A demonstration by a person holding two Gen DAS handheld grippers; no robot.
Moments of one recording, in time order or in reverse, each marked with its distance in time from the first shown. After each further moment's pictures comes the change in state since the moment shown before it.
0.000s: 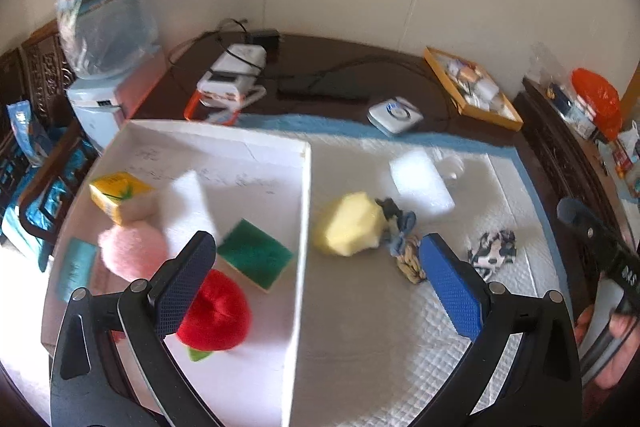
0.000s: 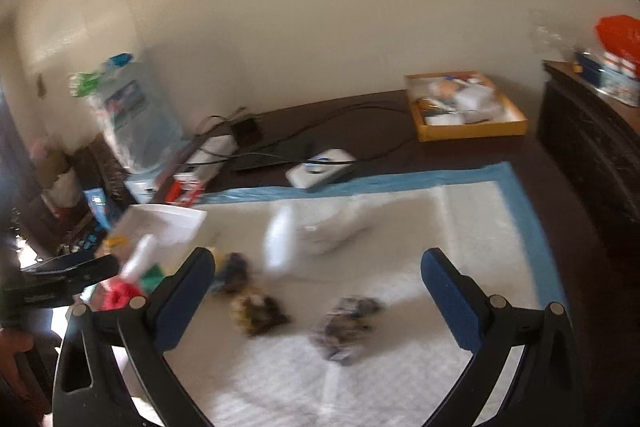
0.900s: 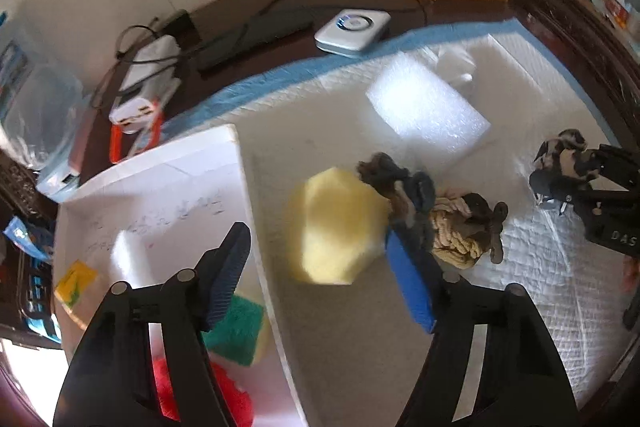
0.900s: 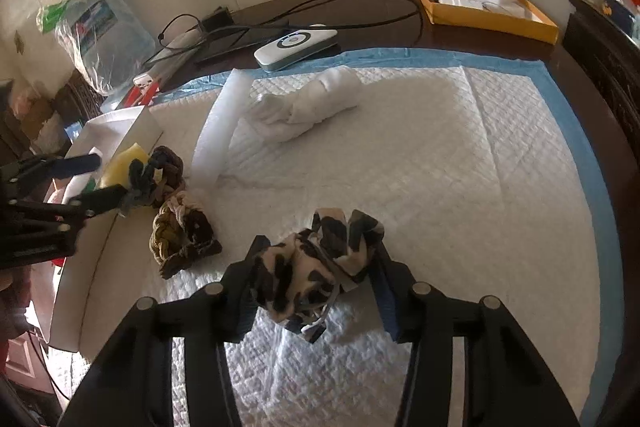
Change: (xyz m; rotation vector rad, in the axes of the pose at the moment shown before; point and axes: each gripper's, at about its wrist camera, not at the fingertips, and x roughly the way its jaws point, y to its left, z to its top) left arm 0.101 -0.053 -0.003 0.424 0.188 0.054; right arm 0.087 -0.019 -0.051 -0.014 0.315 0.018
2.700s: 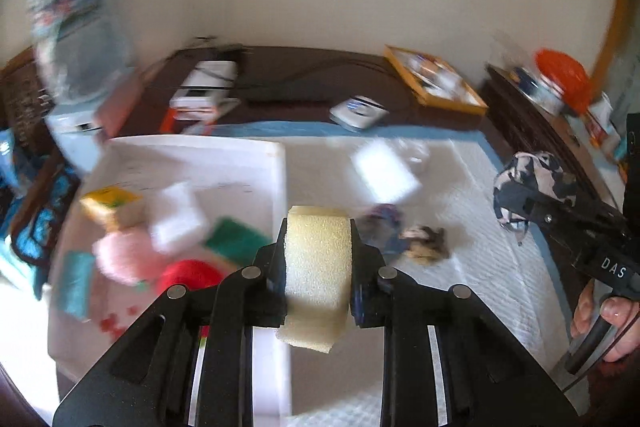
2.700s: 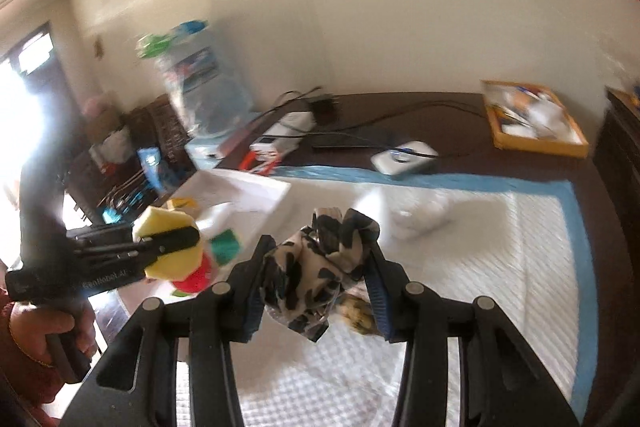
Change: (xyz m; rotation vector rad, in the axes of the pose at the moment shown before) left arm -0.103 0.013 -0.043 -0.278 -0.206 -0.164; right arm -0.108 0.090 0.014 -0.183 -0.256 0.199
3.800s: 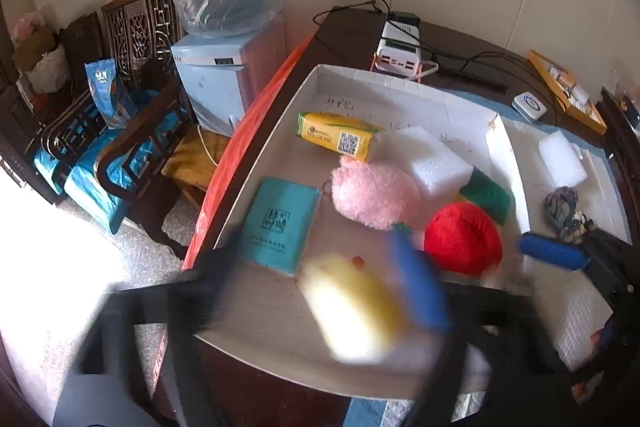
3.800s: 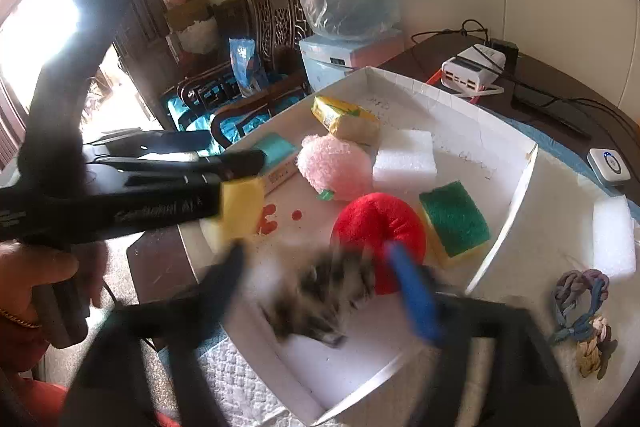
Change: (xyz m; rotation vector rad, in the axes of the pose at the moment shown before) left arm -0.037 0.180 -0.063 -0.222 0.065 0.369; right arm 0.136 0.188 -0.042 -0.282 0.265 0.225
